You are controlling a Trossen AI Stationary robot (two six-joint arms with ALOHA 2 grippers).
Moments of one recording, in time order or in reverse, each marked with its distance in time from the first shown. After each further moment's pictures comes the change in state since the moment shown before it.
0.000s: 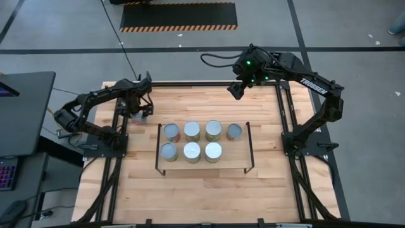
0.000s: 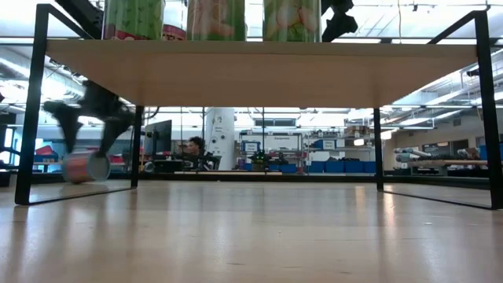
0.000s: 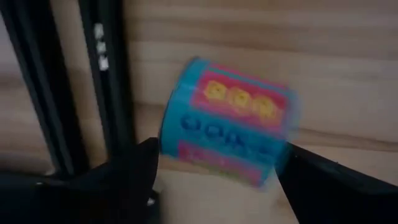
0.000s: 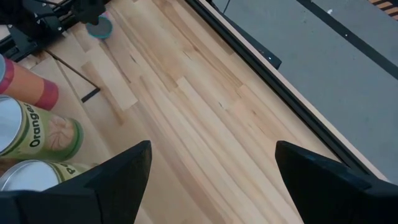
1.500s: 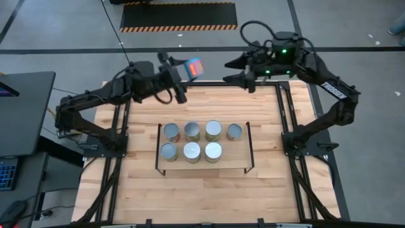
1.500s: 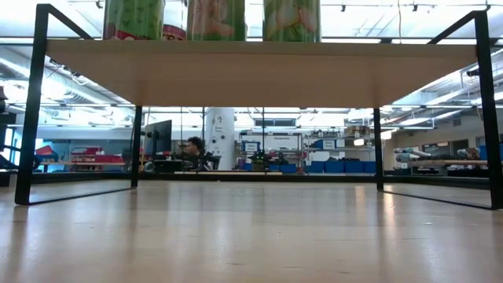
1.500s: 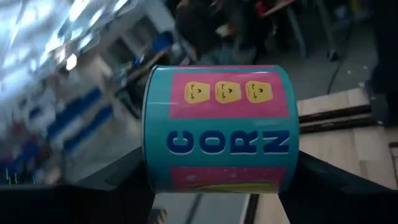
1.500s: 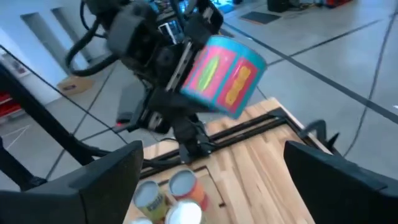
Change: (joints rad) left arm -0.707 -0.033 0.757 0.774 -0.354 1.238; right arm 0.031 -0.154 0.000 0.515 -0.352 0.021
